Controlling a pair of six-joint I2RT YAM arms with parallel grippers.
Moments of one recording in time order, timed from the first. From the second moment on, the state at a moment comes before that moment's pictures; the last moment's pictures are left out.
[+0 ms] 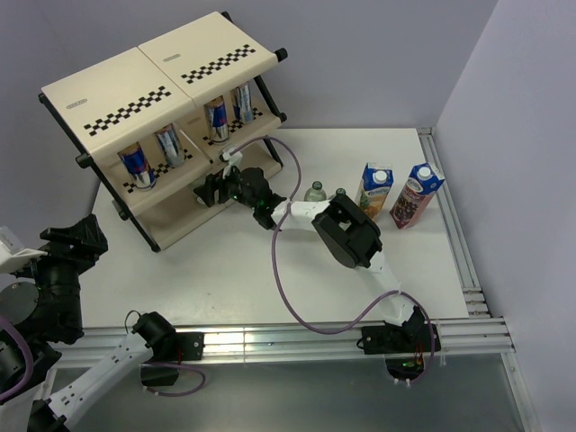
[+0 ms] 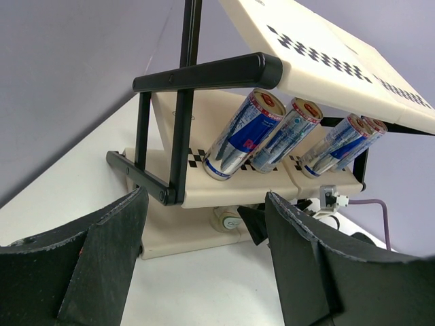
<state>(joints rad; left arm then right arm) -0.70 0.30 1.16 -0.79 -1.02 -0.47 0.83 2.33 1.60 0.71 -0.16 0.29</state>
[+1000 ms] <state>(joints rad) -0.70 0.49 1.12 -0.77 -0.85 -0.50 0.83 1.68 1.18 0.44 0.03 0.34</state>
